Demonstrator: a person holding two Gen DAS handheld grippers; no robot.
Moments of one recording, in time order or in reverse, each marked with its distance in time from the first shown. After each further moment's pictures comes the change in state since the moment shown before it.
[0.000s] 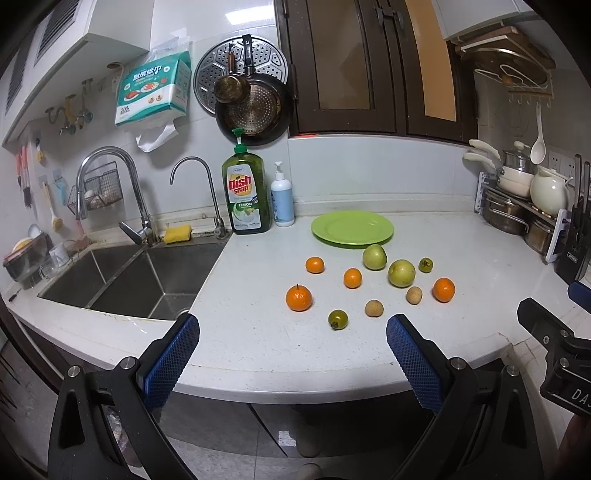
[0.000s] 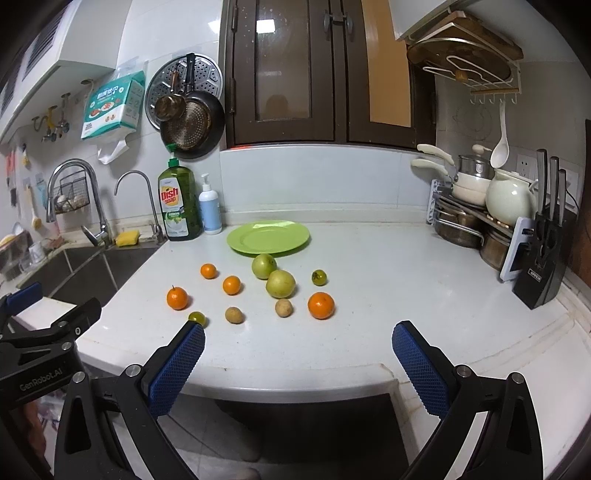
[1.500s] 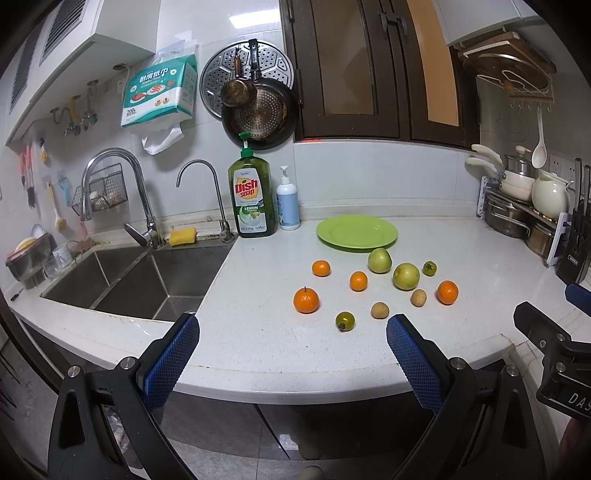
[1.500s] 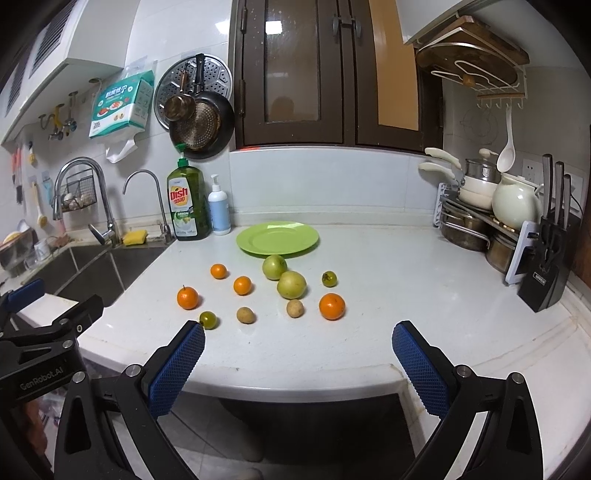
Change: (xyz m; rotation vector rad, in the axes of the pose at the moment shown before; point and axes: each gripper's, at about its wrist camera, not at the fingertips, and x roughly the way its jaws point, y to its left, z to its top) left arm -0.006 0.010 -0.001 -0.006 -0.012 0.005; right arm -0.003 0.008 0.002 -0.013 -0.004 0.021
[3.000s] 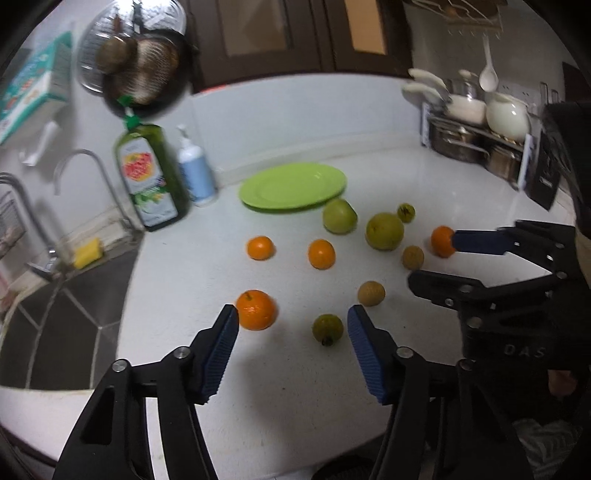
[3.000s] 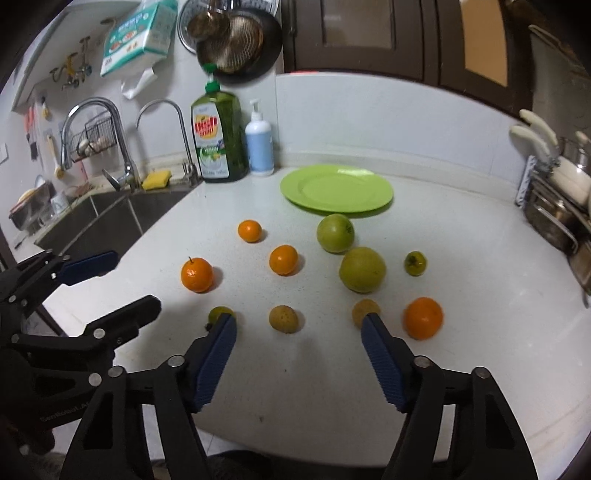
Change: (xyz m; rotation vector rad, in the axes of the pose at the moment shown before) left arm 0.160 -0.014 0.012 0.273 0.176 -0.320; right arm 0.168 0.046 0.015 -0.099 0.251 0.187
